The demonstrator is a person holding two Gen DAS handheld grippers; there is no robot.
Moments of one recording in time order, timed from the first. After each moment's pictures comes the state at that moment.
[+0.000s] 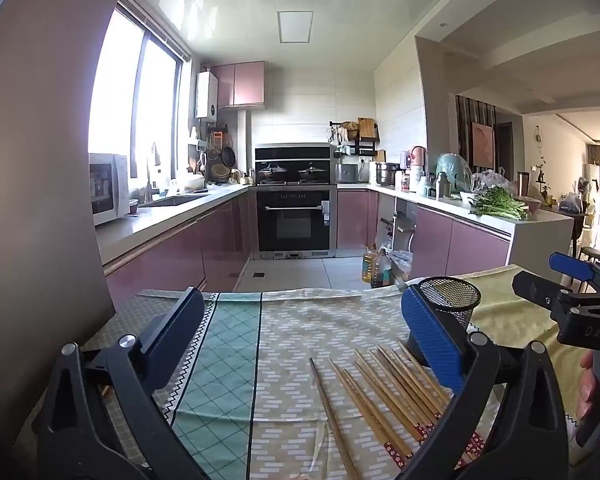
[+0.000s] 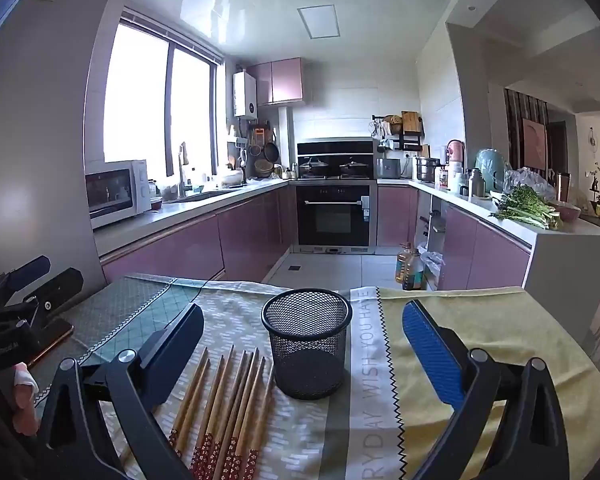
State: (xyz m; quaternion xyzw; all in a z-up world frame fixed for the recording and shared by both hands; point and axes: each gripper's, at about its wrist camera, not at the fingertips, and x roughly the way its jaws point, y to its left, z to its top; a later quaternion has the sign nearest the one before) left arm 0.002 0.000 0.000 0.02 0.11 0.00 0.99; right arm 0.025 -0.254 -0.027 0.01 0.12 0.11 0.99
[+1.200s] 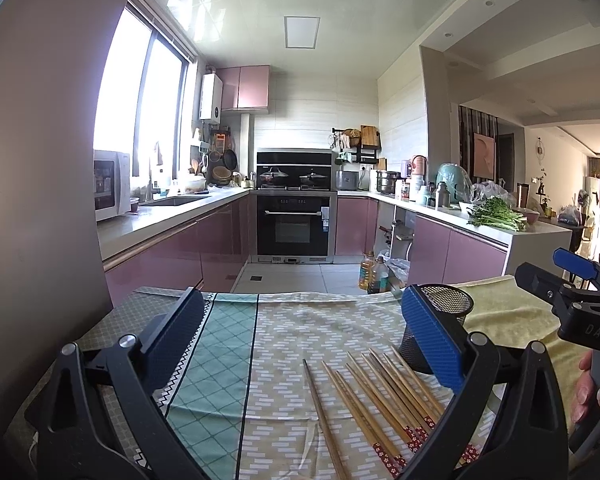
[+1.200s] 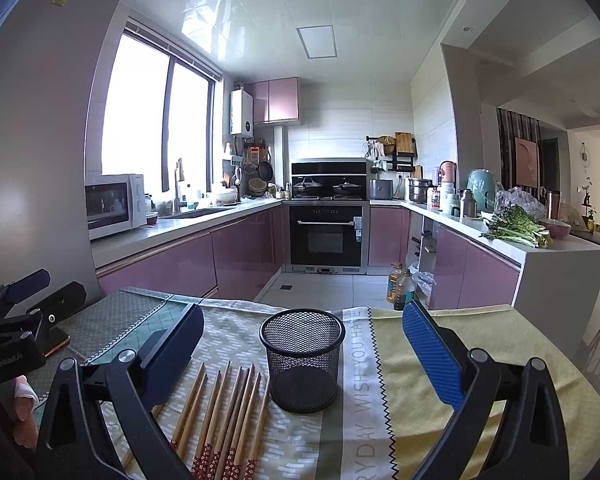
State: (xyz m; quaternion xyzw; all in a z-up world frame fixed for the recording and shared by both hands) left arm -0.009 -0.003 0.002 0.00 0.09 0.00 1.00; right arm 0.010 -0.251 -0.018 0.01 0.10 0.09 0.99
